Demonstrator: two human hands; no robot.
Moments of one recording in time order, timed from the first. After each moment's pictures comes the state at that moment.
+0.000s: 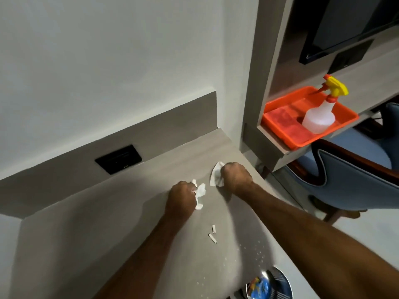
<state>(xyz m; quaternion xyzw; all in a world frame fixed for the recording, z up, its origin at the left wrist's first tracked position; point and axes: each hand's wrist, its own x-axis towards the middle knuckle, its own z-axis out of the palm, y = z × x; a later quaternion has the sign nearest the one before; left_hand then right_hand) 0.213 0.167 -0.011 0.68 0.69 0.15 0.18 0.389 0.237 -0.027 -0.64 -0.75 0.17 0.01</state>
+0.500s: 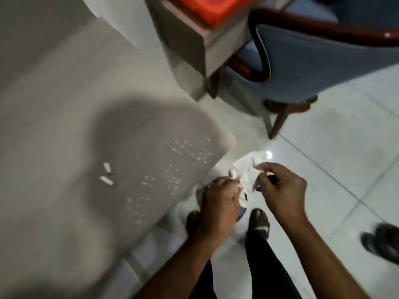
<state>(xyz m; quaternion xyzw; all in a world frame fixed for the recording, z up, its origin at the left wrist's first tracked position) 0.451 -0.016 -0.163 0.78 0.53 0.17 0.30 0.597 -0.049 -0.180 -0.79 -0.34 0.29 0.42</state>
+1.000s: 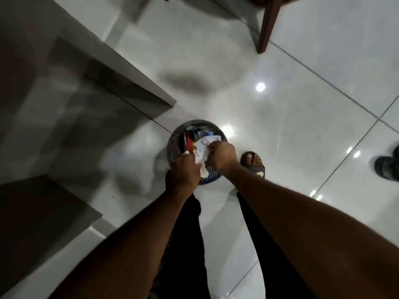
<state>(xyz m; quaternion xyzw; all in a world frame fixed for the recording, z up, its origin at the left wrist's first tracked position) 0.450 -0.068 -0.486 0.71 0.60 -0.20 0.32 0.574 -0.087 -0.496 -0.78 -0.37 0.50 0.05</state>
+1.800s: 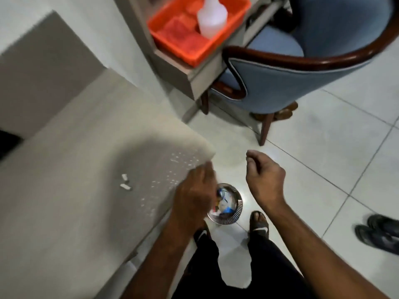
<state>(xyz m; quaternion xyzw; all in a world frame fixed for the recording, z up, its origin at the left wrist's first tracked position) 0.424 0.000 -0.064 0.91 0.41 0.09 -0.08 0.595 -0.041 -0.097 -0.81 -0.33 0.21 0.44</state>
